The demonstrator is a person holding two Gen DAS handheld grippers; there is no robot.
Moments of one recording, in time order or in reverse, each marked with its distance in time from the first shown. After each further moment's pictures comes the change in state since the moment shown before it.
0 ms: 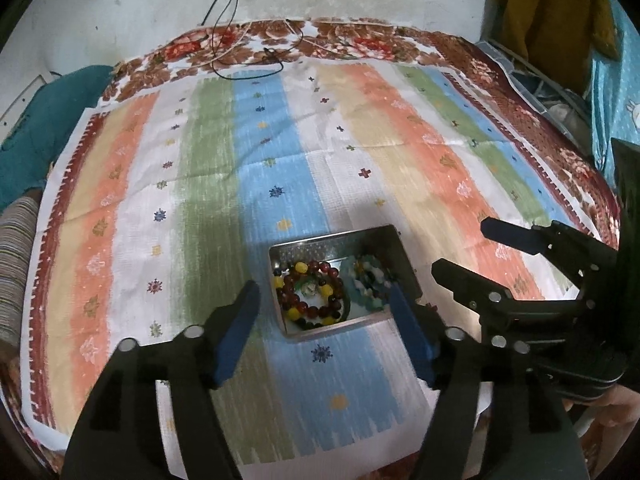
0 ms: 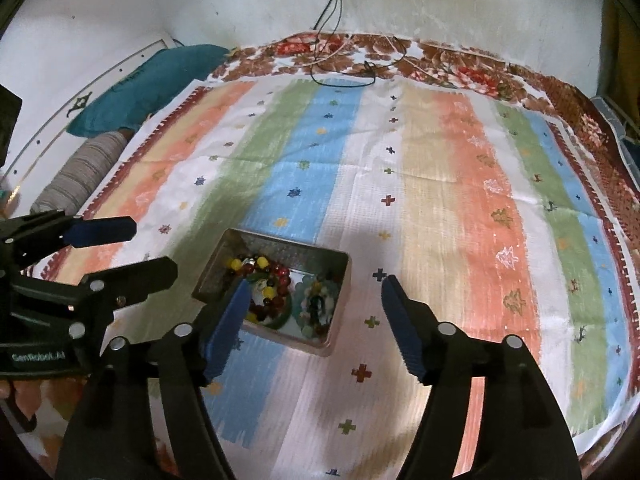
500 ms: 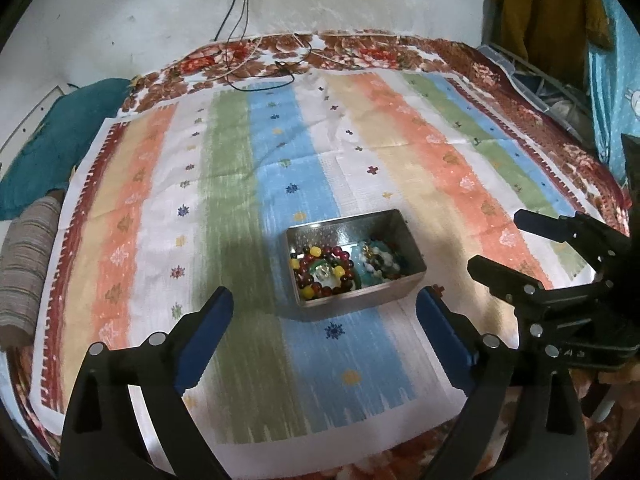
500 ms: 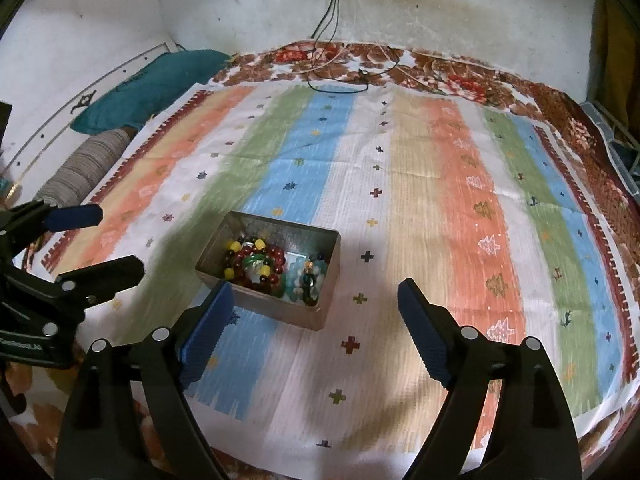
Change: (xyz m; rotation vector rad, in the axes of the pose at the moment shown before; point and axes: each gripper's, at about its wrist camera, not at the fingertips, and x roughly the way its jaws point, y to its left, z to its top) left arm -0.030 -0.002 -0.033 0.012 -0.055 0.049; right arm -0.028 -0.005 -0.029 -0.011 -0.036 -0.020
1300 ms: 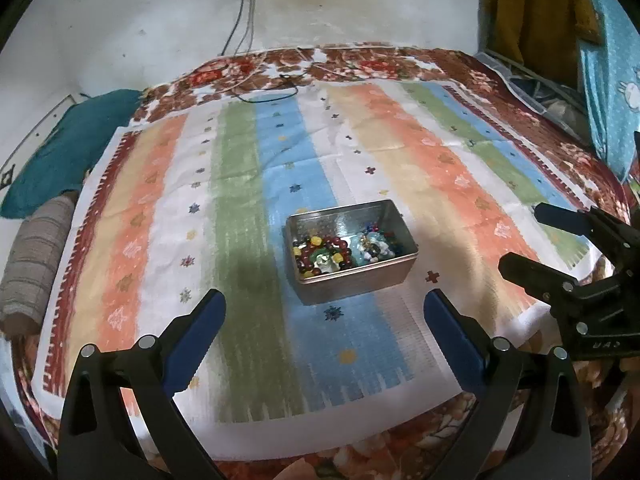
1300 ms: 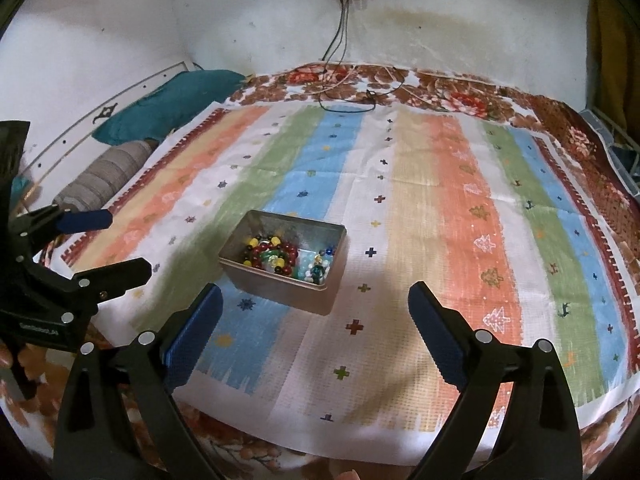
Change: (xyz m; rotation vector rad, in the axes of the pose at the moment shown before) left arm -0.023 -0.011 -0.029 0.007 -0.058 0.048; right arm -0.040 -0.001 -0.032 -0.015 -0.087 0.046
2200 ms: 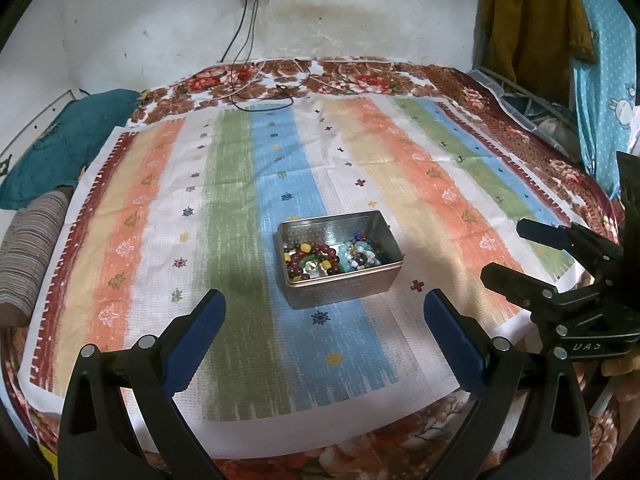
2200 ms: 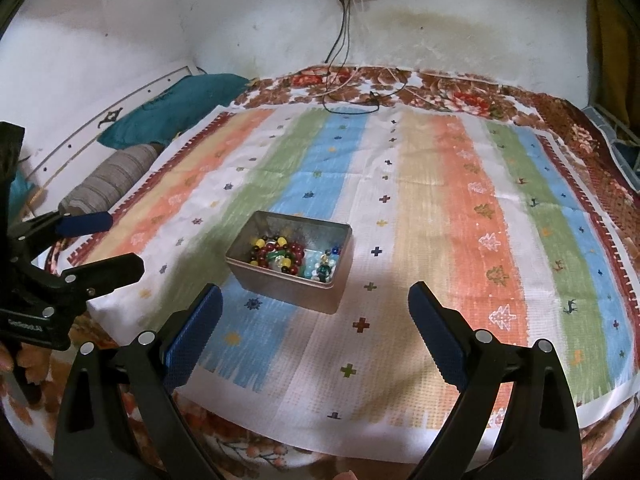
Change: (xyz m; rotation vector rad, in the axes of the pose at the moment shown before) left arm -0.012 -0.001 -0.007 -0.024 -0.049 -0.053; right arm -0.004 -0.001 -0.003 0.011 -0.009 0.022
